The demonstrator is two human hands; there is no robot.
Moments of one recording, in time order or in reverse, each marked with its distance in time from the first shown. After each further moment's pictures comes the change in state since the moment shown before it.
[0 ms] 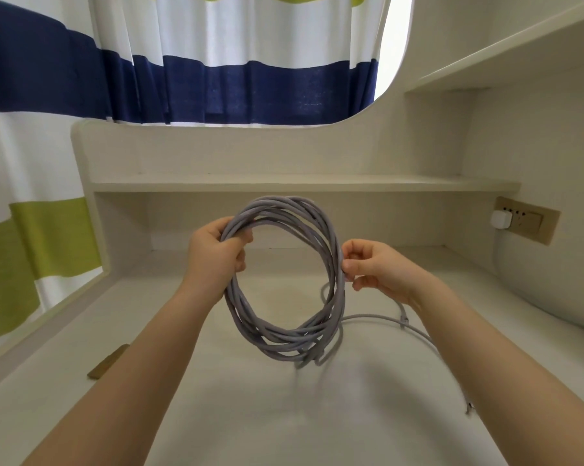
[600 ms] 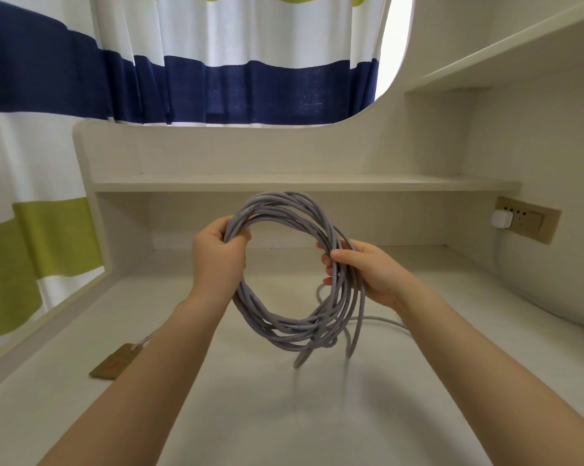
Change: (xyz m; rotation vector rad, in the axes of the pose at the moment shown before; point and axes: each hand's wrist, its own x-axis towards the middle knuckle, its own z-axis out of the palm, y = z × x) left_hand -0.003 -0.004 0.009 0.083 0.143 0.046; right_hand 0.005 -0.002 0.022 0.218 -0.002 -0.011
